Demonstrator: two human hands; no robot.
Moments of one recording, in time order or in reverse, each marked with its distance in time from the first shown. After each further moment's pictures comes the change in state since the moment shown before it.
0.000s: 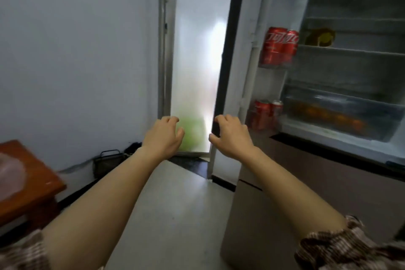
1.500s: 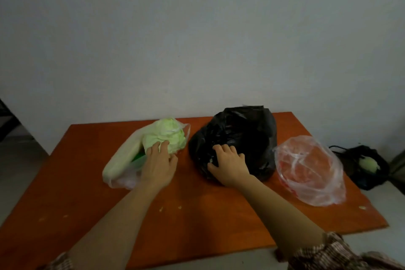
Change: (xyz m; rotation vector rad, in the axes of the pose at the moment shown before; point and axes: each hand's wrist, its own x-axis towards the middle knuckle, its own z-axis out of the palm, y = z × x) left_hand -0.326 -0.875 -0.356 0.265 0.191 -1.021; right_hand 0.019 -0.959 0.401 0.227 -0.627 -0.782
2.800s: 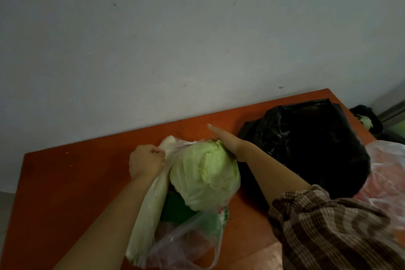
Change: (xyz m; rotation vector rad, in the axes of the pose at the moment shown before) left_hand 0.279 -0.188 0.025 -0.340 -0.251 -0.399; right_hand 0.315 -0.084 0.081 1.114 -0.517 0.577
